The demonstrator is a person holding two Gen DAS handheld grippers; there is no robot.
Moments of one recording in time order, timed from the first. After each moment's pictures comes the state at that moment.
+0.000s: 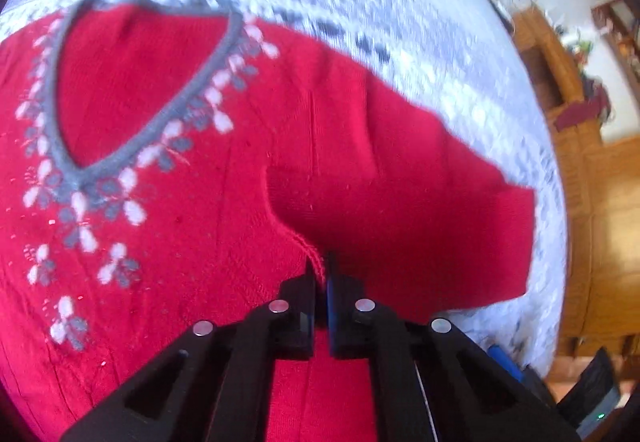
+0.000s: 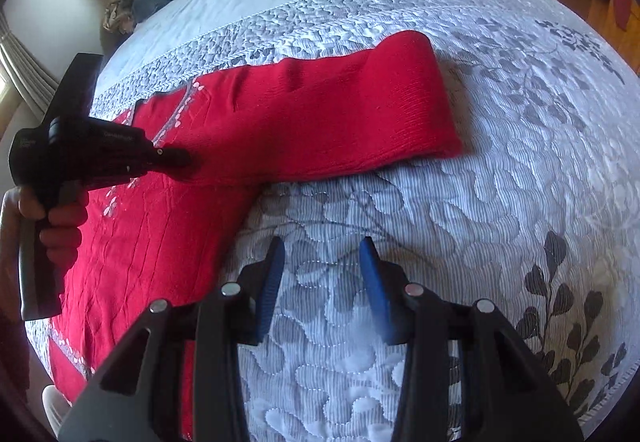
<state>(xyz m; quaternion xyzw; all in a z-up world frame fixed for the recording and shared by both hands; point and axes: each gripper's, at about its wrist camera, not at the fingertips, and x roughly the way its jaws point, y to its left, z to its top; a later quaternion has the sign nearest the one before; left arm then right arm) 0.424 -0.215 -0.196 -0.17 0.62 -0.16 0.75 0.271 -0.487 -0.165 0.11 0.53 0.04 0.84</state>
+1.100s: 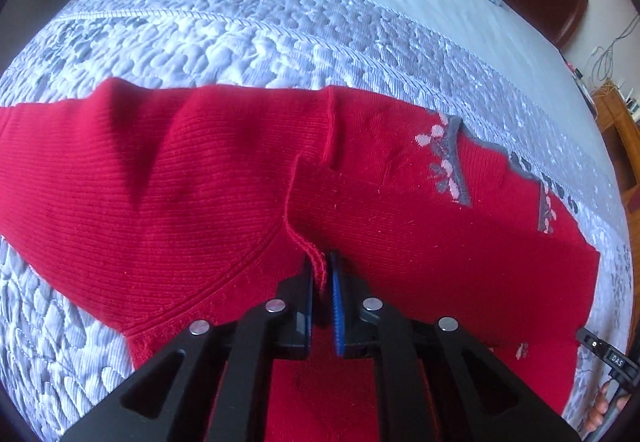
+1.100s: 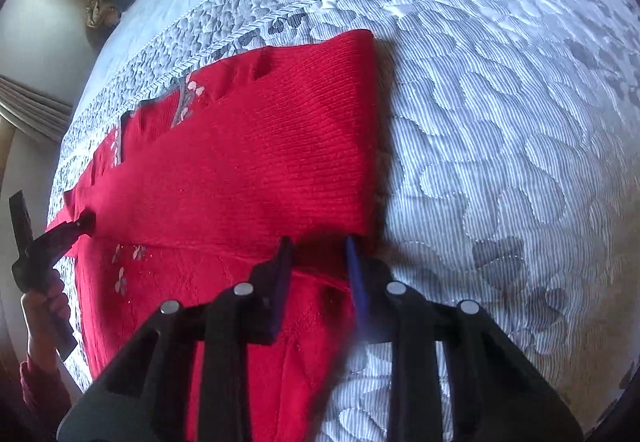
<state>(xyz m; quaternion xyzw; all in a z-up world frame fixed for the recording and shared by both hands) 0.438 0.040 -0.212 -0.13 0.55 0.02 0.82 0.395 -0.431 -0.208 0.17 0.61 0.06 0.77</state>
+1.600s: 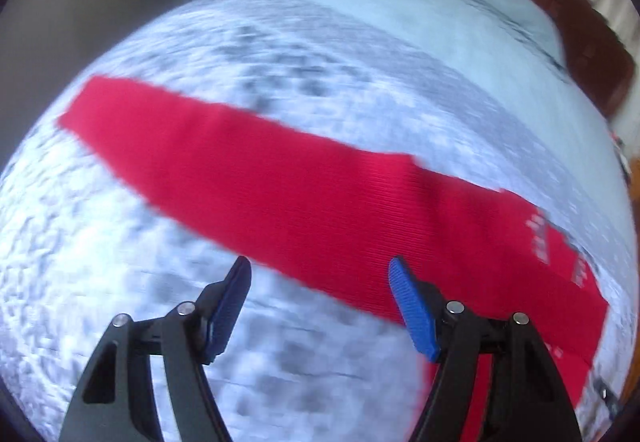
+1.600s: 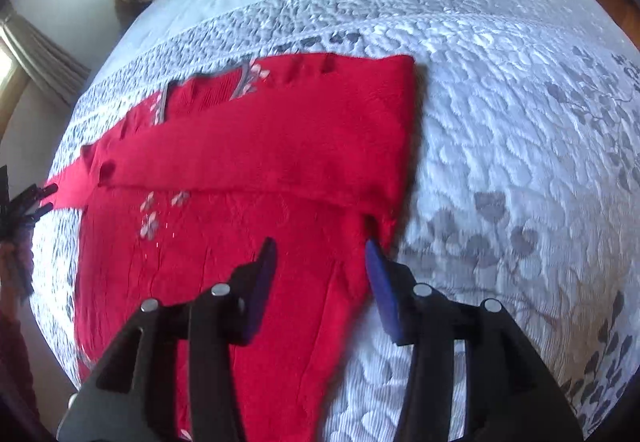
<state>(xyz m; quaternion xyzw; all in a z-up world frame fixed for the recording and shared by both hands) 0.369 0.236 -0.158 -0.18 0.51 0.16 0.82 0.342 -0.398 -0.163 0.10 0.58 0.09 0.80</state>
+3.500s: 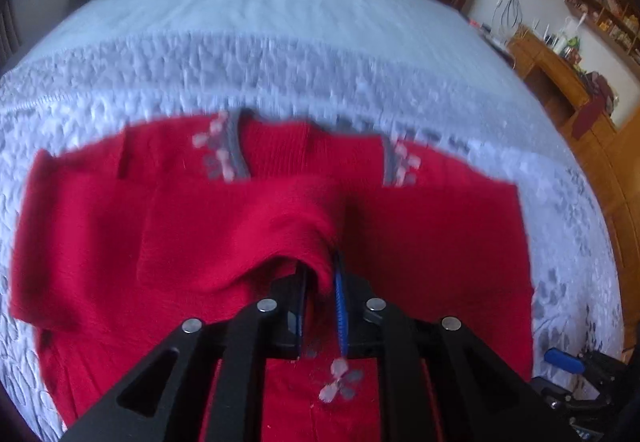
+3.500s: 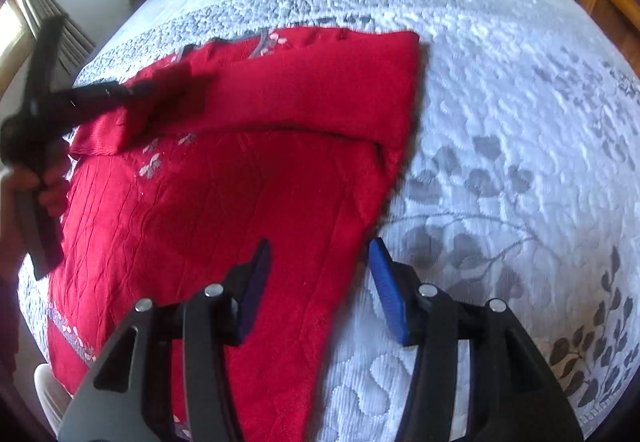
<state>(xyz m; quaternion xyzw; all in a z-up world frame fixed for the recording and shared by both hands) 0.417 -0.093 -0.183 -0.07 0.51 -0.13 0.85 0.290 -0.381 -0.168 0.06 0.57 0.08 0.82</state>
